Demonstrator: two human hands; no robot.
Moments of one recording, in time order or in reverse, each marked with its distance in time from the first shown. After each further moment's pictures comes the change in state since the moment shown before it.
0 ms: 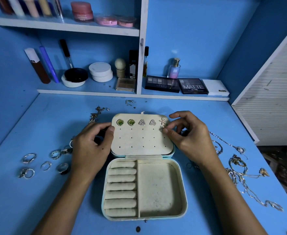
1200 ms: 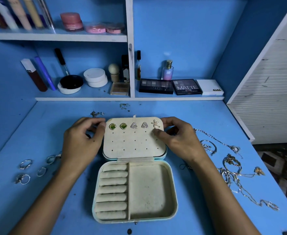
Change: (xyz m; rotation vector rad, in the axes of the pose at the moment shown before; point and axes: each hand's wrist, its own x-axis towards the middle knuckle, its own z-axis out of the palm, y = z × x) left_hand 0.024 0.011 -0.001 0.074 -0.009 -0.014; right_hand 0.007 0.010 0.001 0.121 -0.072 0.248
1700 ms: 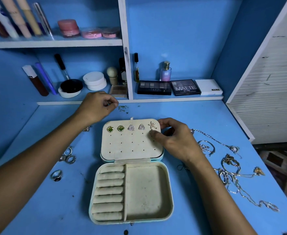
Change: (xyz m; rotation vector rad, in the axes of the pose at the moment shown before) left_hand 0.111 -0.004 0.033 0.327 -0.381 0.219; right_hand 0.002 0.001 -0.002 -0.038 -0.015 0.019
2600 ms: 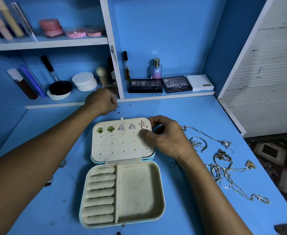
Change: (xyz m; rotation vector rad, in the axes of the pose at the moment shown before) left_hand 0.044 0.021 0.028 0.296 -0.199 -0.166; right_hand 0.000 -0.002 -0.002 -0.045 -0.009 -0.010
